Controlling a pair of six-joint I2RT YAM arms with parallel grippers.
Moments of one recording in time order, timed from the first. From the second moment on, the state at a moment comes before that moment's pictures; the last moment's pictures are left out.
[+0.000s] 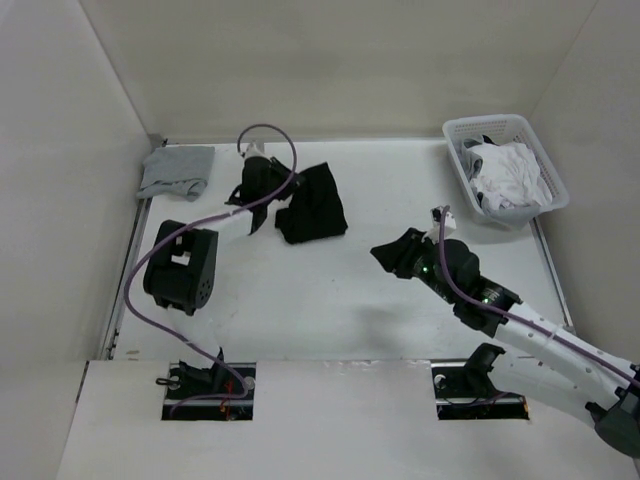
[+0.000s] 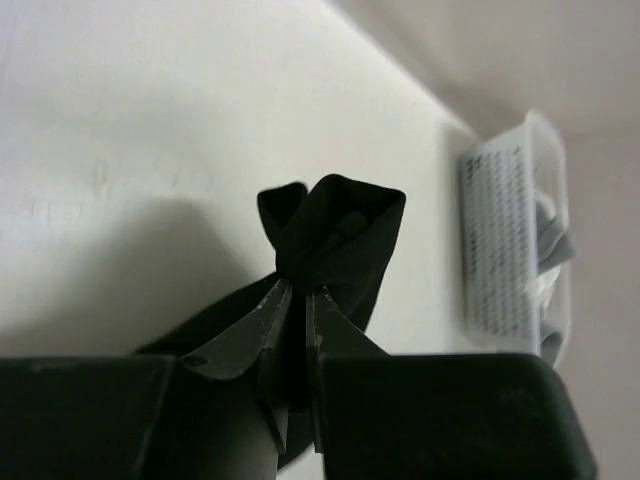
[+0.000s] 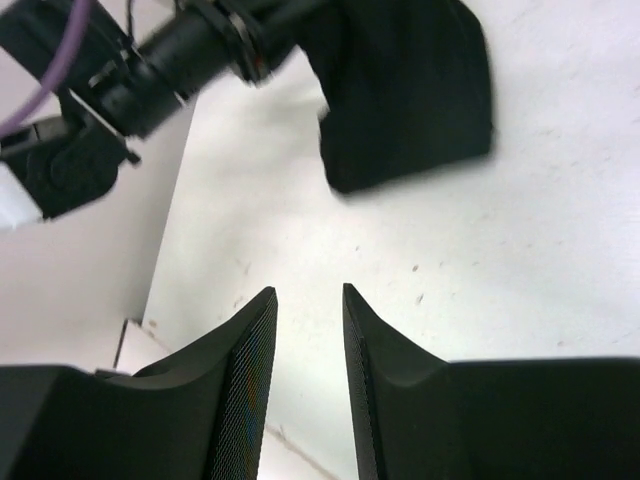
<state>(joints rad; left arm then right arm) -0.33 1.79 1.01 0.39 0.10 -0.93 0.80 0.85 0.61 -0.03 0.18 0.84</state>
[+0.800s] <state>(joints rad) 0.41 1.98 1.18 0.23 -0.05 -0.94 0.75 0.94 0.59 -0.07 0.11 0.80</state>
